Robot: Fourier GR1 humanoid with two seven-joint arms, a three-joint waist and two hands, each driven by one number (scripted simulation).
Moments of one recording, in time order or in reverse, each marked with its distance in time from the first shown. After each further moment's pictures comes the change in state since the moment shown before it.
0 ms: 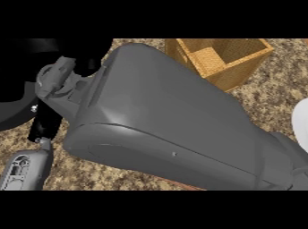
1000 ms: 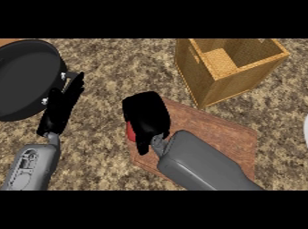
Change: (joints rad) left arm -0.046 -0.013 -0.030 0.032 0.000 -0.017 -0.006; right arm 0.724 -0.002 0.301 -0.023 0.343 0.274 -0.340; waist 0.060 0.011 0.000
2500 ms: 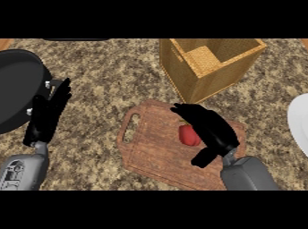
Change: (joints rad) left arm 0.082 0.034 0.019 -0.069 0.022 0.037 0.021; right arm 0.526 -0.083 -0.404 -0.201 0.213 0.169 -0.690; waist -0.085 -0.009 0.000
